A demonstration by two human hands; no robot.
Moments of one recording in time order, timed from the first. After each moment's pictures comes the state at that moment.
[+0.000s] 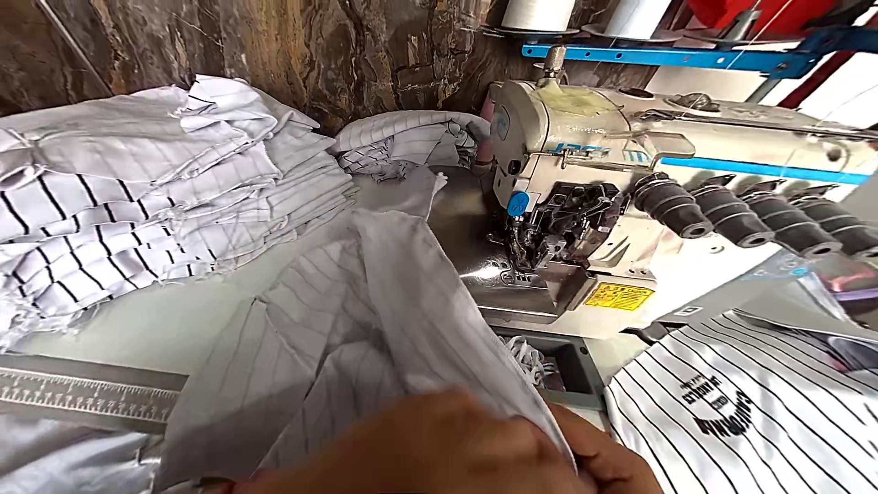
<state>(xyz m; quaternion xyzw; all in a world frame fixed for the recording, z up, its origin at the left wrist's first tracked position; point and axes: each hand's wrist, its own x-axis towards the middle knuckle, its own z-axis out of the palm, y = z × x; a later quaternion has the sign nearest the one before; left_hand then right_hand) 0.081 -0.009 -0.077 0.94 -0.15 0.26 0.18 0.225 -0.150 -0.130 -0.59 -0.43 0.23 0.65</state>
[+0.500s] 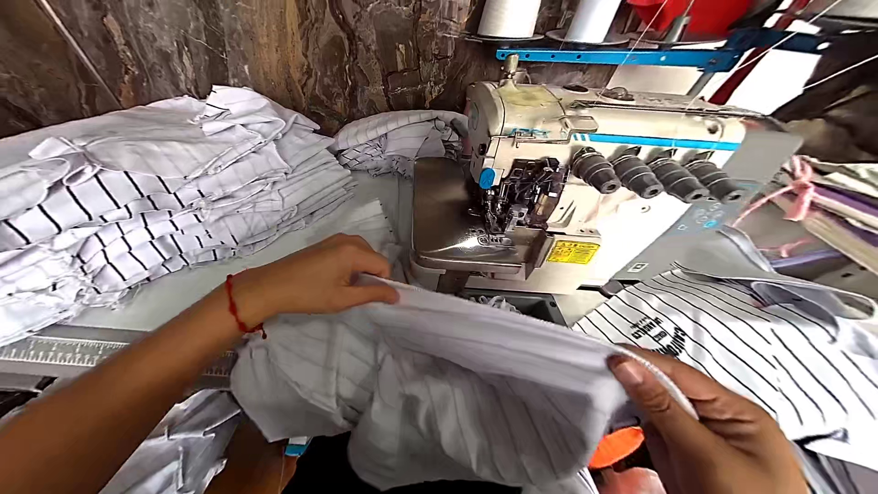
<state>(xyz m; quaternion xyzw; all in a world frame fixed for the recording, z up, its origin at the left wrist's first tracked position) 0.076 0.120 -0.082 0.95 -0.11 0.21 0.18 0.254 -0.204 -0.109 -0.59 -0.42 0.10 0.68</state>
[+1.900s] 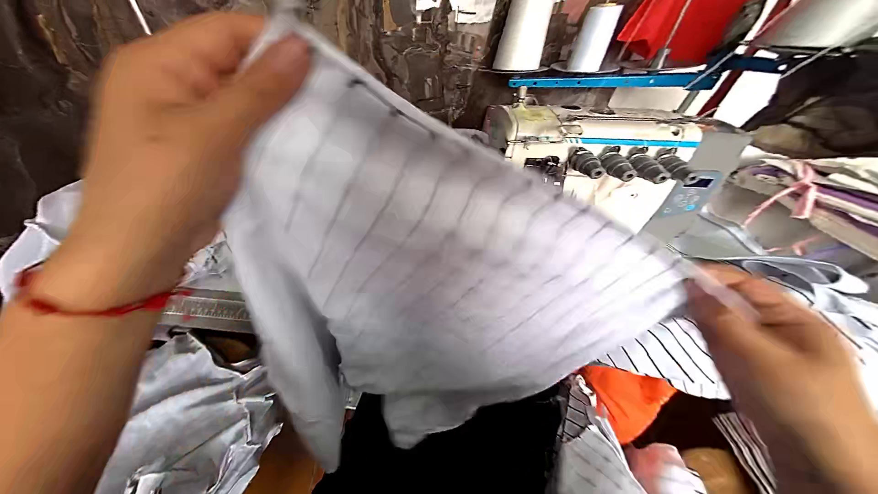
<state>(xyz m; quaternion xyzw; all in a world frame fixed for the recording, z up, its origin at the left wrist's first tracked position) -0.042 0.033 0.059 0.80 0.08 0.53 0.29 0.280 -0.228 -0.095 -0.60 -0.49 -0.06 0.63</state>
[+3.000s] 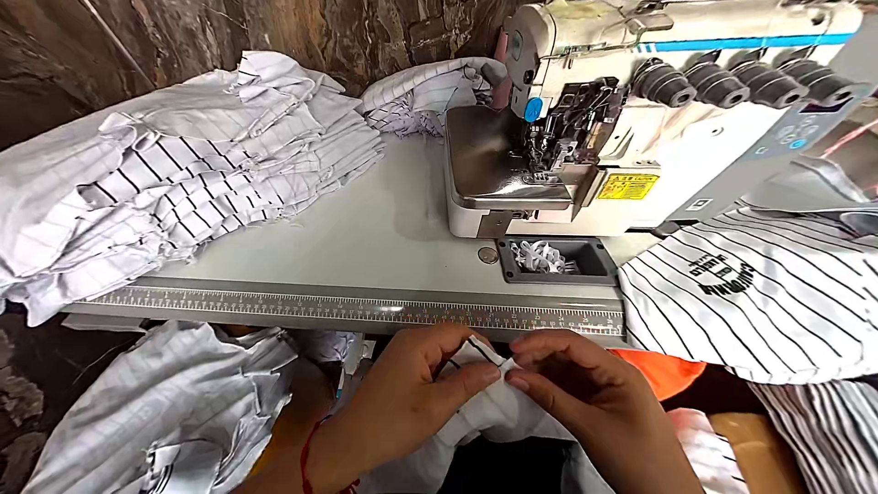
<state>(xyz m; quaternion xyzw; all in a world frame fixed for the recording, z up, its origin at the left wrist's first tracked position) 0.024 -0.035 -0.144 0.75 0.08 0.22 0.62 0.184 -0.175 -0.167 -0.53 -0.51 0.20 0.65</state>
